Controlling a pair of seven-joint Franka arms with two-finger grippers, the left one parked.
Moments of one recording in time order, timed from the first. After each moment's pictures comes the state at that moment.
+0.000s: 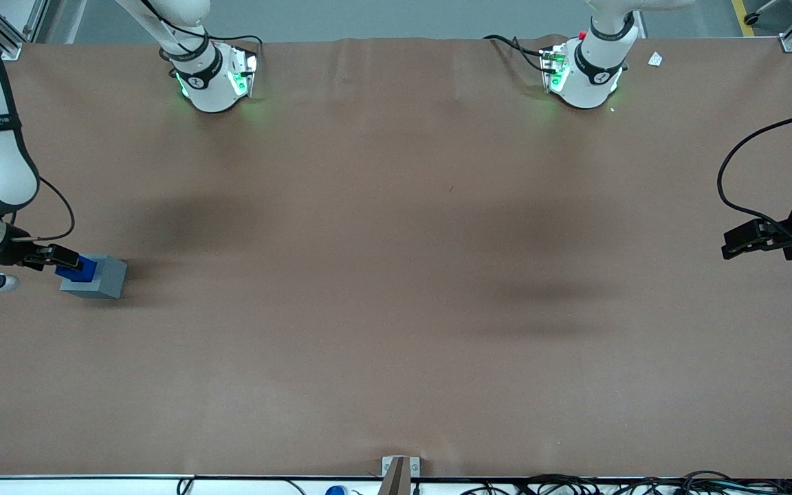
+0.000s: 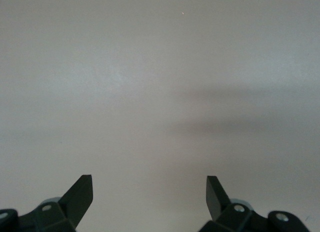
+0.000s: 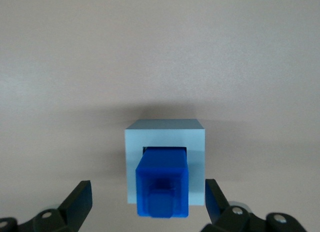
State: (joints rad) arm -0.43 0.30 0.08 -1.96 0.05 2.25 -0.35
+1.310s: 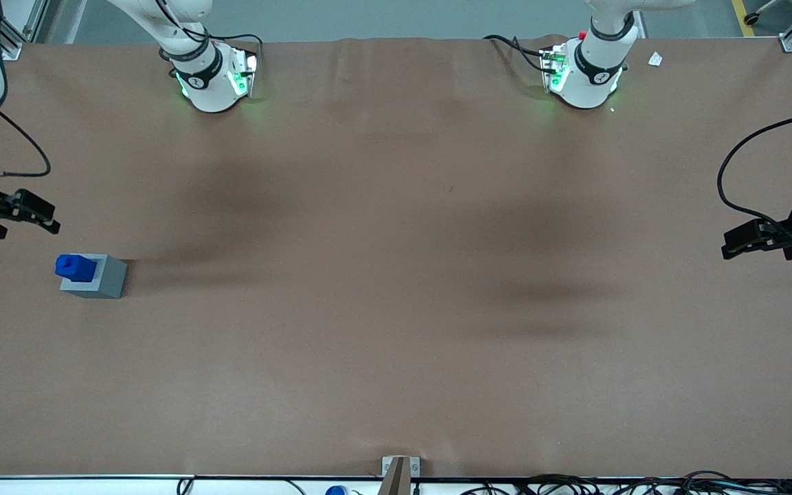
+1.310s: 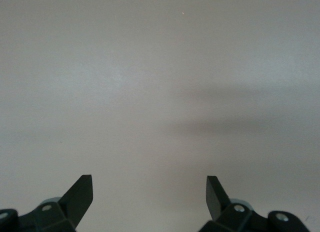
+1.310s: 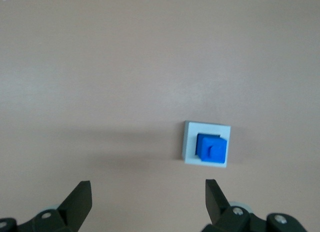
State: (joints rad) arm -0.28 -0.06 0.09 -1.93 0.05 1.97 -0.28
